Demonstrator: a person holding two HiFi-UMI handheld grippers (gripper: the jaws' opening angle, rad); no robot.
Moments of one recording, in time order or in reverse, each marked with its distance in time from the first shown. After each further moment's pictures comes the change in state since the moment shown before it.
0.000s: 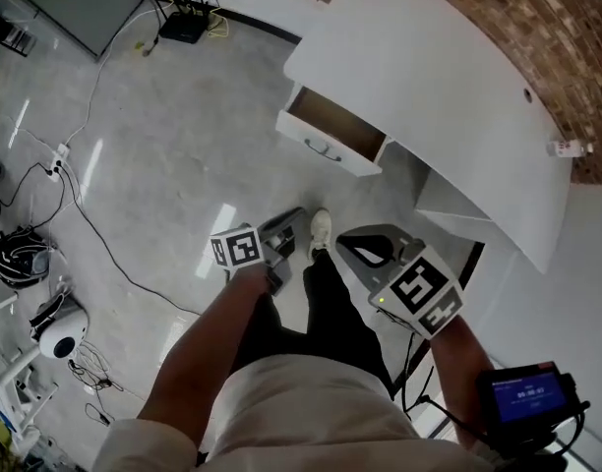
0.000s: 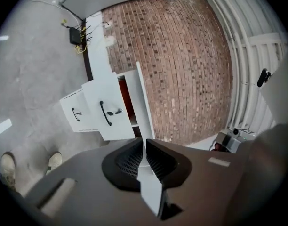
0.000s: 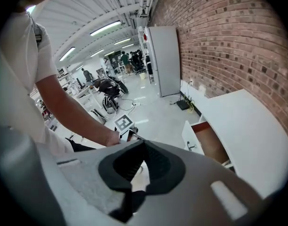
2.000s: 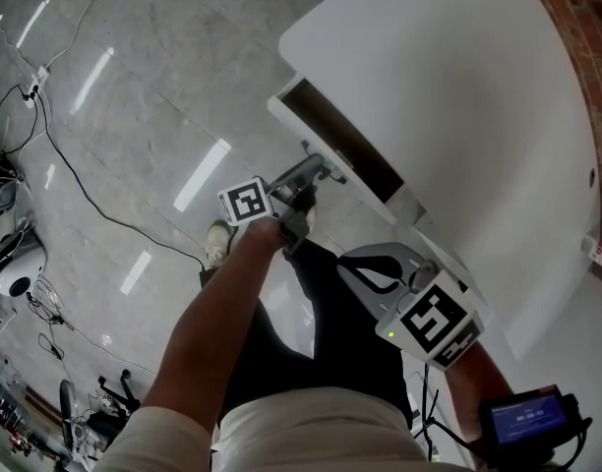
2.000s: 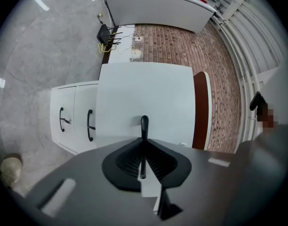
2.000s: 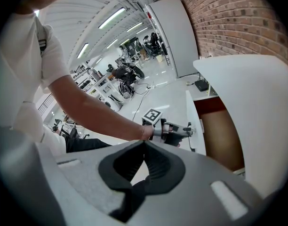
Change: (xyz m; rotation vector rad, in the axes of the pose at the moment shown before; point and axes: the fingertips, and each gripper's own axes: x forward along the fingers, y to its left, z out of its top) left arm 0.177 0.188 0.094 -0.244 -0.357 -0.077; right arm 0.112 -0.160 -0.089 -0.065 0.185 0.326
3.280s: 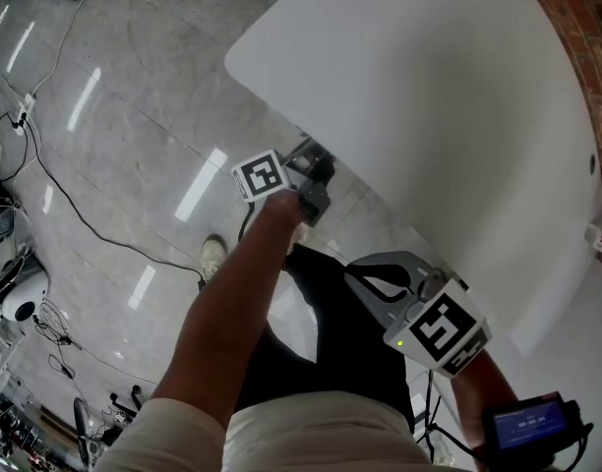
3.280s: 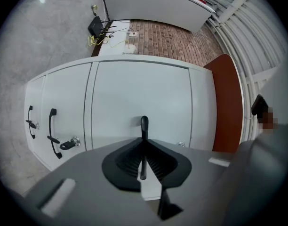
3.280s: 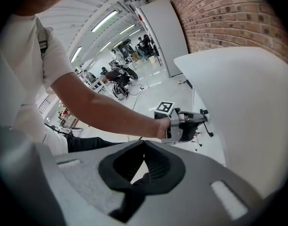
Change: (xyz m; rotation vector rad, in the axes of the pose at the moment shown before) left arm 0.096 -0.018 0.017 -0.024 -0.027 -0.116; right arm -0.019 -0.021 -0.024 0.070 -0.015 -0.052
